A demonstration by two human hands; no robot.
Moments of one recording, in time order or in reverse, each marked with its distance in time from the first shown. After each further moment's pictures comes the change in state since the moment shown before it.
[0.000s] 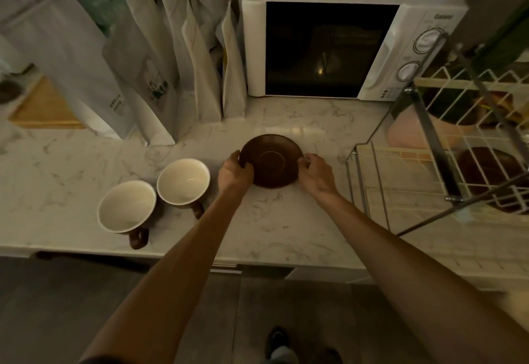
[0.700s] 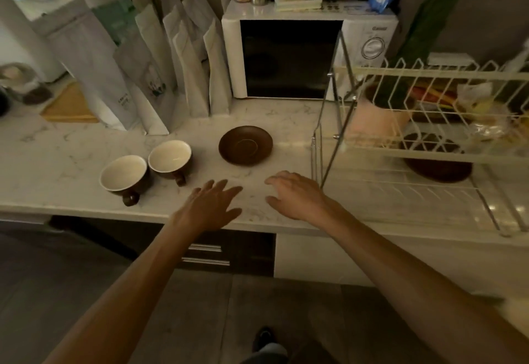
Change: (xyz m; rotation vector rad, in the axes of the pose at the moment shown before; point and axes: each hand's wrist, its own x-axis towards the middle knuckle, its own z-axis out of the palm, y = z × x) left_hand -0.167 -0.015 -0.018 1.123 -0.288 0.439; right_hand -0.132 0.041 -0.084 -0.684 -0.313 -0.618
